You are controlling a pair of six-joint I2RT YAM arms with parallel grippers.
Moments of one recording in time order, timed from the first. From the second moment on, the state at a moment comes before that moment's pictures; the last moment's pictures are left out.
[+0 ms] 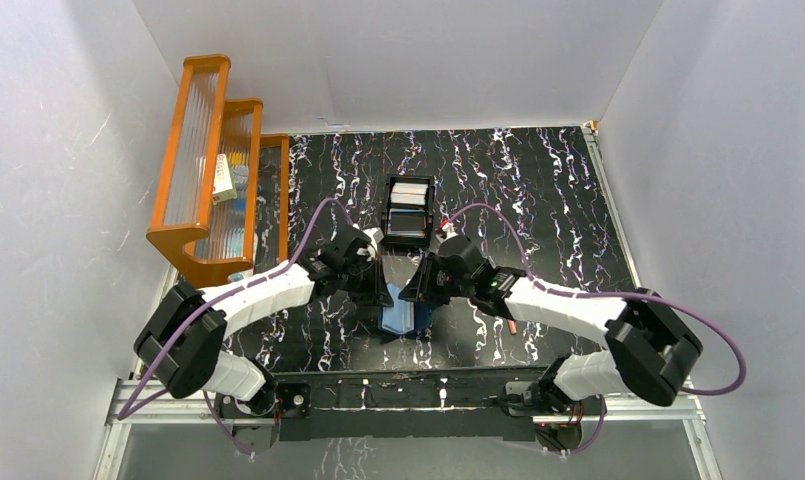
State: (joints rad) left arm -0.73 1.41 0.77 -0.30 0.28 -0.70; right arm 0.88 1.33 0.67 -0.01 -0.16 1.00
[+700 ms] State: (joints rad) left arm -0.68 1.34 0.60 -0.17 0.38 -0.74; right arm 0.88 1.41 0.57 -0.02 -0.01 0.89
